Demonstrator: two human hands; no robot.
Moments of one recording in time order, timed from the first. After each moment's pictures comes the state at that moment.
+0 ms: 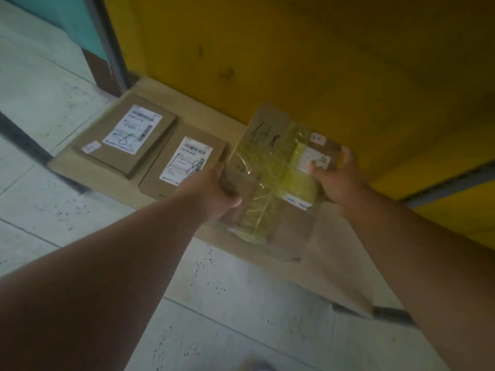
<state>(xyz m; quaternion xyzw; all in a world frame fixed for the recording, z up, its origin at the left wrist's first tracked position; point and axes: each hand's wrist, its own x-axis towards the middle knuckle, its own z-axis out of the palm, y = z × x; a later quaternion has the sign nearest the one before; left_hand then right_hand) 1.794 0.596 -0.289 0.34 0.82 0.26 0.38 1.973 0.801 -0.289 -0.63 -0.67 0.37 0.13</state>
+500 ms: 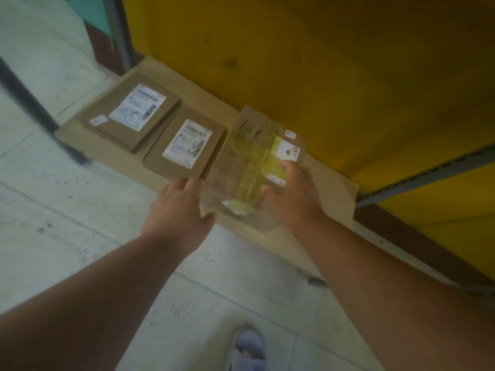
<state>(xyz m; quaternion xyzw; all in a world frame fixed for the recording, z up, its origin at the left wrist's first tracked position) 1.837 0.503 -0.263 0.36 0.86 0.24 0.27 1.966 0.674 -0.244 -0.50 -0.84 0.22 0.00</state>
